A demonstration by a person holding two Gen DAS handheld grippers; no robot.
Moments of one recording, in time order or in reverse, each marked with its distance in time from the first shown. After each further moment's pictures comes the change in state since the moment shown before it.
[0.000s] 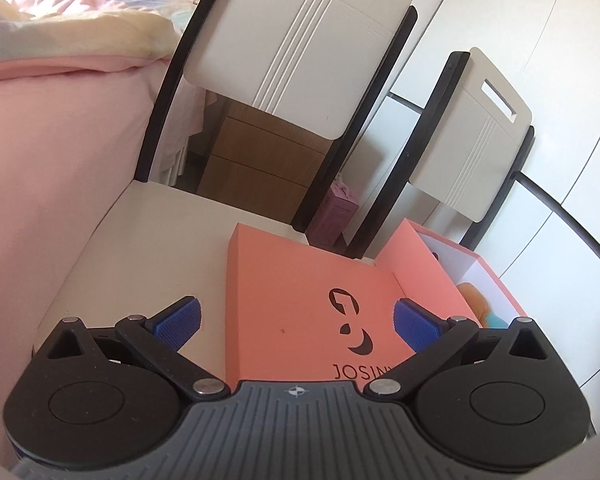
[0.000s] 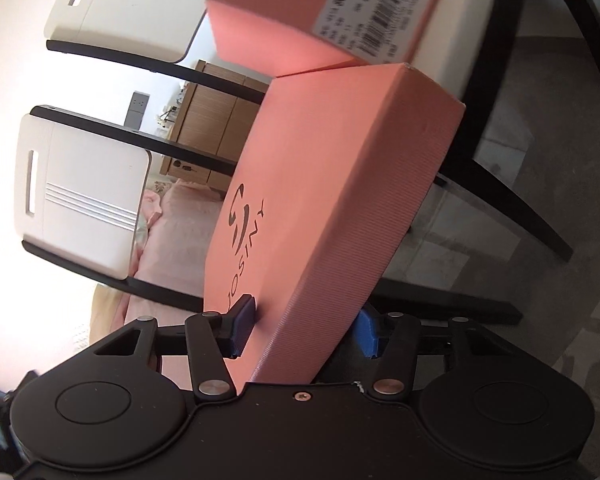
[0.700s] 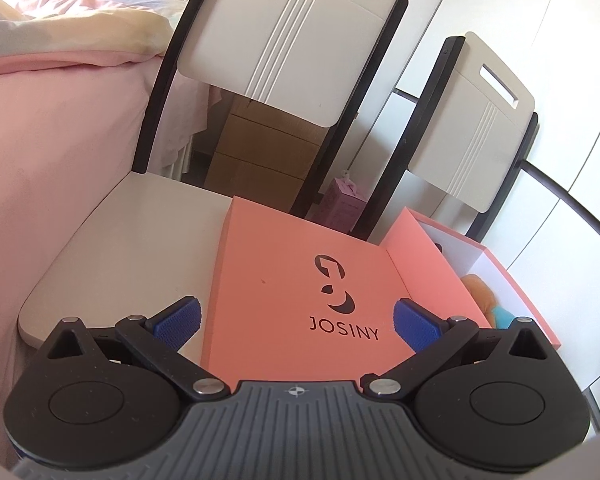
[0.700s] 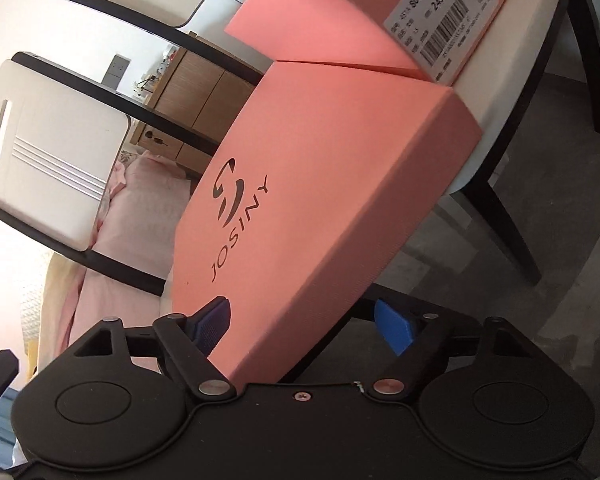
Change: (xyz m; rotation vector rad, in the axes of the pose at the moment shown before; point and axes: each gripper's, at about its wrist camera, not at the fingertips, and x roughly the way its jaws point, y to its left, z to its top) left arm 0.004 -0.033 -0.025 0.015 -0.023 0.058; right arm 0.032 0.044 -0.001 -0.140 -0.002 -0.182
